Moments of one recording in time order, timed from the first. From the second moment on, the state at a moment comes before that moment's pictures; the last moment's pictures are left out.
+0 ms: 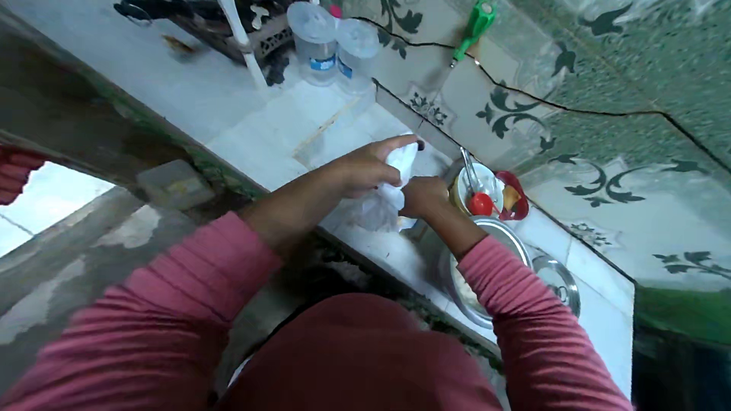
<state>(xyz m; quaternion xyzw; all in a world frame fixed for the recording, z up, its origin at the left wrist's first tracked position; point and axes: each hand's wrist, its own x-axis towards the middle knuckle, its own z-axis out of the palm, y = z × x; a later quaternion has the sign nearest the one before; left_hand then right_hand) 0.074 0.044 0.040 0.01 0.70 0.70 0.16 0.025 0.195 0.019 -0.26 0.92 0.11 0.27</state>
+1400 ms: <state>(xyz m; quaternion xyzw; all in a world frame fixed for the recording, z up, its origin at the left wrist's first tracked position) 0.096 -0.058 -0.036 -0.30 0.77 0.57 0.02 -0.043 0.264 -0.094 0.12 0.85 -0.46 0.23</state>
